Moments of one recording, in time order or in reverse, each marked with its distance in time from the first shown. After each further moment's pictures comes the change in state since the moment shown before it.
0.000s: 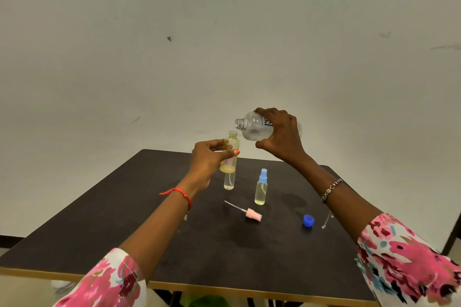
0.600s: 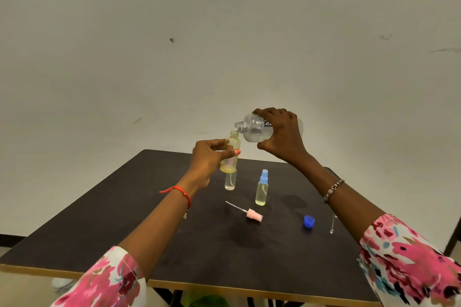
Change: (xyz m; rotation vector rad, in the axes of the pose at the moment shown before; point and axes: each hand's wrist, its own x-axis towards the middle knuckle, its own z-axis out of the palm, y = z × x) left_hand -0.003 0.006 -0.003 0.033 -0.008 -0.012; right_hand 0.001 -0.002 -0.004 -0.069 0.015 -0.098
